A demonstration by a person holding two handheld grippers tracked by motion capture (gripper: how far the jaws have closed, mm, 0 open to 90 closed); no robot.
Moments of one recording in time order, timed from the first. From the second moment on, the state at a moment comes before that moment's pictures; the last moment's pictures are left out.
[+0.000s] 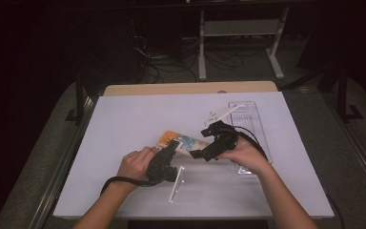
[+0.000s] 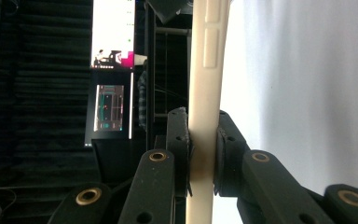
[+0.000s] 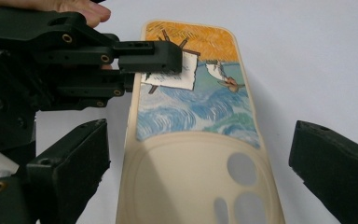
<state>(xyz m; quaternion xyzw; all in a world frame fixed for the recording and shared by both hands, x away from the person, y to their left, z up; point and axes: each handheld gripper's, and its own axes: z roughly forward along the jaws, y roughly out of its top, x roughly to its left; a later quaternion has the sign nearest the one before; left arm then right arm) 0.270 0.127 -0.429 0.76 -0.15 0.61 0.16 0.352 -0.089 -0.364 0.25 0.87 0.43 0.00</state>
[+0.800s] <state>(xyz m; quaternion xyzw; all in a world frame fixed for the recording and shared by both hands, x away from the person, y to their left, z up) 0.280 0.141 -0.427 0.77 -0.12 0.61 0.15 0.337 -0.139 -0.371 0.29 0.85 0.44 0.04</state>
